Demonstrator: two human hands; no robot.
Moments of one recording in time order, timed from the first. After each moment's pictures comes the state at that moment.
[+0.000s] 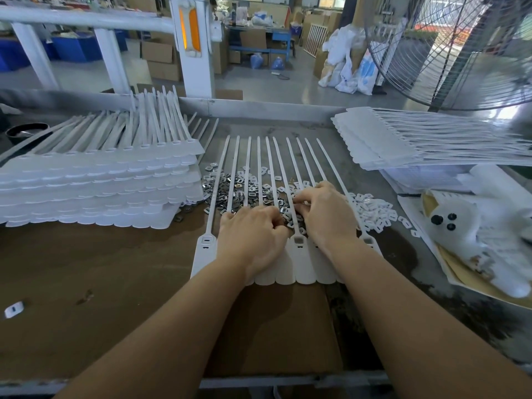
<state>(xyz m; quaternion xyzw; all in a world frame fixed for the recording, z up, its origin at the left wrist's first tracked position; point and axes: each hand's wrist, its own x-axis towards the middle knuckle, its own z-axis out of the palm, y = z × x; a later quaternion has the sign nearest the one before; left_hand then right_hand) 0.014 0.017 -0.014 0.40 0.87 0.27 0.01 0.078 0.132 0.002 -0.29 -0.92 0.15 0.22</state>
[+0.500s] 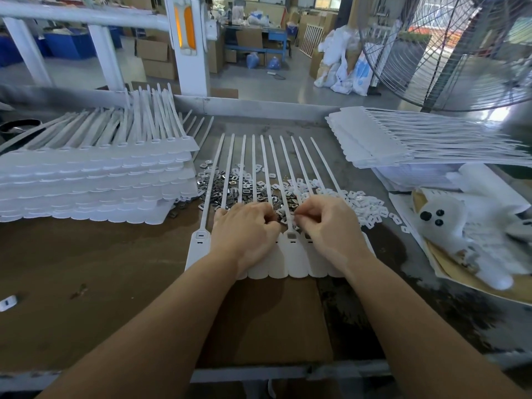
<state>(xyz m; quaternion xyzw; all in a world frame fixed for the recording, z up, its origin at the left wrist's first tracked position) 0.013 0.015 -0.013 0.41 0.87 0.28 0.02 0.113 0.121 0.007 -0.25 -0.89 0.30 0.24</state>
